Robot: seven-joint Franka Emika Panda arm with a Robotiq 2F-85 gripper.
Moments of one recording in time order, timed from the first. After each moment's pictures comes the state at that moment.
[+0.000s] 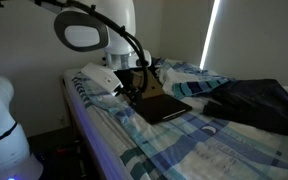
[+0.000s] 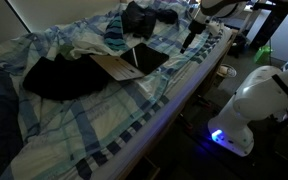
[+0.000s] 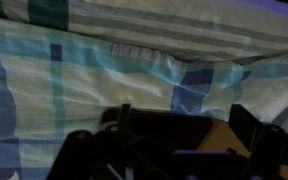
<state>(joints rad) 0.02 -0.58 -0.41 -2.61 0.10 2.18 -0.70</state>
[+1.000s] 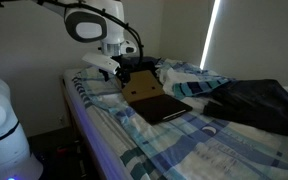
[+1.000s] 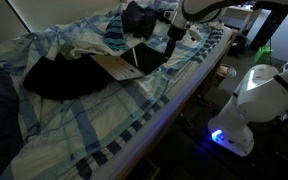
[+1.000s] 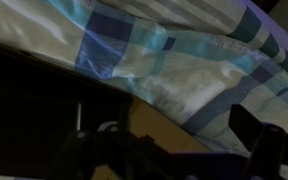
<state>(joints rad) 0.18 -0.58 -0.21 -2.61 0.23 2.18 -0.71</state>
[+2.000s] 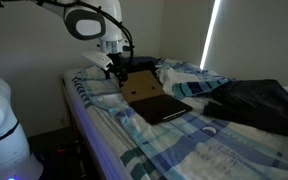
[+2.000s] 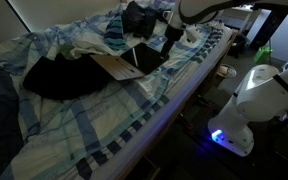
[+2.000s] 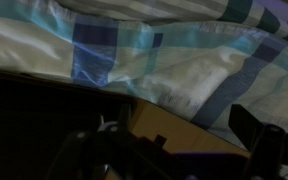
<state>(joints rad) 0.14 -0.58 -0.13 -2.59 0.22 2.18 -0.46</state>
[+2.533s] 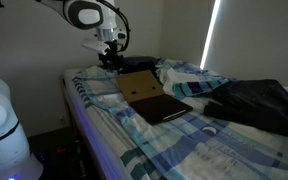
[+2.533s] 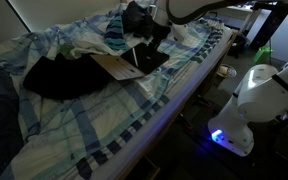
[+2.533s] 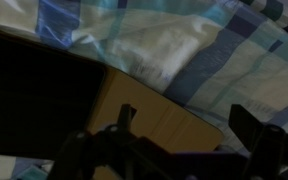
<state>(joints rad) 0.19 -0.53 0.02 -2.49 0.22 2.18 -0.34</state>
